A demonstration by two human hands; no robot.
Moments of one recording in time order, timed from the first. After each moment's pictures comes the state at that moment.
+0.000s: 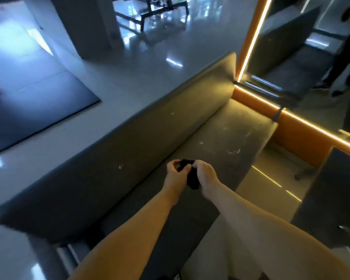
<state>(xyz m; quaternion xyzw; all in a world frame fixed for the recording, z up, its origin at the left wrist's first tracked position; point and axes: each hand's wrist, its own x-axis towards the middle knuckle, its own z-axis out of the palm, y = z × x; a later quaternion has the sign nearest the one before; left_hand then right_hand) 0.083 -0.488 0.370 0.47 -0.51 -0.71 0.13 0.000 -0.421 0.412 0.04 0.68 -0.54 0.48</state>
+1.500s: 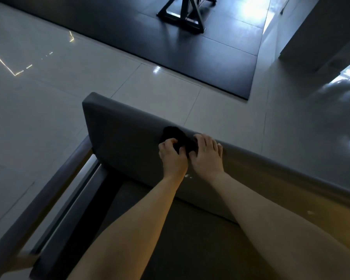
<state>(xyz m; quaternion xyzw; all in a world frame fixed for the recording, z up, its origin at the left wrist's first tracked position) 0.196 -0.761 0.230 0.75 -0.25 -0.30 0.53 0.096 -0.822 0.245 -0.85 0.49 -0.09 0.17</state>
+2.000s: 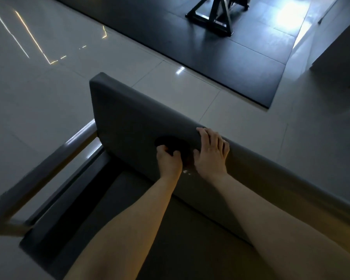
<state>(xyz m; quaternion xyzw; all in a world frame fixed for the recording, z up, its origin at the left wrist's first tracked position) 0.172 -0.761 0.189 0.73 -0.06 -0.34 0.59 0.073 -0.838 0.210 -0.89 0.40 -0.15 0.13</state>
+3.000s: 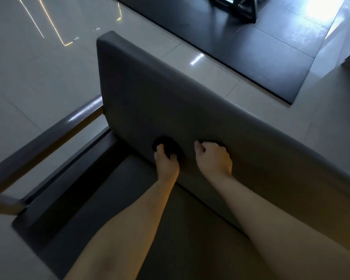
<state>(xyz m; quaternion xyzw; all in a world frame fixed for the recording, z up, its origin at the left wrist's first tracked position) 0.192 -0.739 0.048 0.79 -0.08 -0.28 0.54 0.102 -0.816 0.138 -0.83 0.49 -0.04 0.26</state>
